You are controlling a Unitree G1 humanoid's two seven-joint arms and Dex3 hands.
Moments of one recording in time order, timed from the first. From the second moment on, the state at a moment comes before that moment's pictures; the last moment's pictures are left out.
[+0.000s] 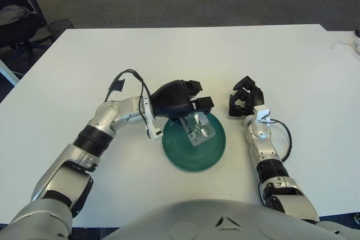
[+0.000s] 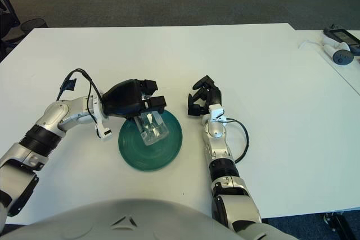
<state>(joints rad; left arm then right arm) -0.43 0.49 -0.43 0.17 1.04 -0.96 0.20 -0.22 0.01 -0.06 0.63 -0.06 -0.43 -0.16</state>
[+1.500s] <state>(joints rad) -0.47 0.62 -0.45 0.09 1.02 -1.03 0.02 -0.22 0.02 -0.05 0.62 -0.10 -0.42 -0.24</state>
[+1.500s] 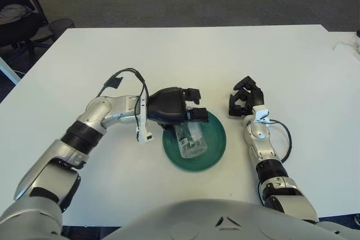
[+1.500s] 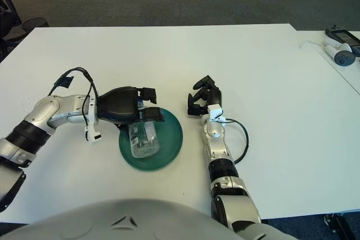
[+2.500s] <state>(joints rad) -0.47 0.64 -0.44 0.06 1.07 -1.02 0.09 -0.19 0.05 -0.03 0.57 -0.13 -0.39 -0.32</state>
